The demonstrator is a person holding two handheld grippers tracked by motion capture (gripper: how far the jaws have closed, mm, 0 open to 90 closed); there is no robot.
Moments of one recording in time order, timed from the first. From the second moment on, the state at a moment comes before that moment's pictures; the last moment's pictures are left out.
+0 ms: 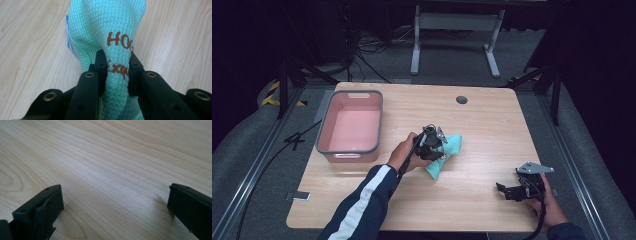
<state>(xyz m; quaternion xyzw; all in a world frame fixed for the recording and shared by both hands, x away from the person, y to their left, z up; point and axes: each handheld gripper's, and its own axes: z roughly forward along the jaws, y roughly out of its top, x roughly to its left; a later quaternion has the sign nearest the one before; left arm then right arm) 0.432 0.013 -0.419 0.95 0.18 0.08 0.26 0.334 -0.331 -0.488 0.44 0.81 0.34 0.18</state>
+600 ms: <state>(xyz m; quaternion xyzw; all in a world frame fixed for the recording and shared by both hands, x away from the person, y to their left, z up) 0.427 0.004 -0.457 0.95 0.18 0.07 0.26 0.334 -0.331 -0.488 0.44 0.81 0.34 0.18</state>
